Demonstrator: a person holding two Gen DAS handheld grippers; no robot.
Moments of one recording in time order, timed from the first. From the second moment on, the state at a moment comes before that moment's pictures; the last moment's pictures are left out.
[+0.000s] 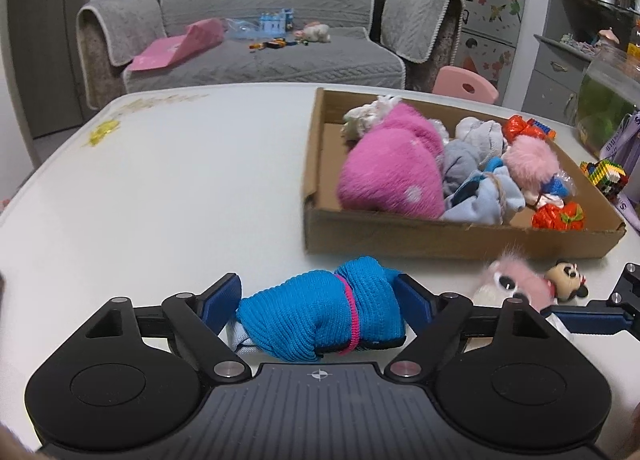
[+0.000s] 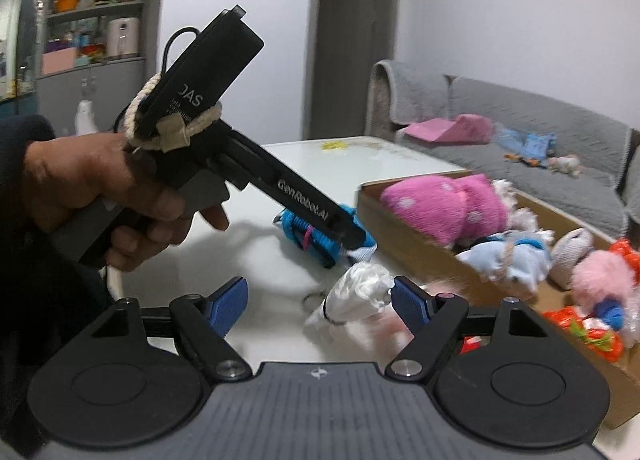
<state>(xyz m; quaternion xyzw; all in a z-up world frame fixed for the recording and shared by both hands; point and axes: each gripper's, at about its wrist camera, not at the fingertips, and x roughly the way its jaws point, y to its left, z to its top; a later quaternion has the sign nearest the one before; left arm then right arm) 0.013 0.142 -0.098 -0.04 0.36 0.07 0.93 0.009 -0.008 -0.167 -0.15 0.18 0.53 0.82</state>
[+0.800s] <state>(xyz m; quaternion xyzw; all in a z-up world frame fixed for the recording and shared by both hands) -0.019 0.165 -0.104 -0.07 0.35 0.08 0.93 0.007 0.012 -0.189 -0.17 0.27 0.50 0.81</state>
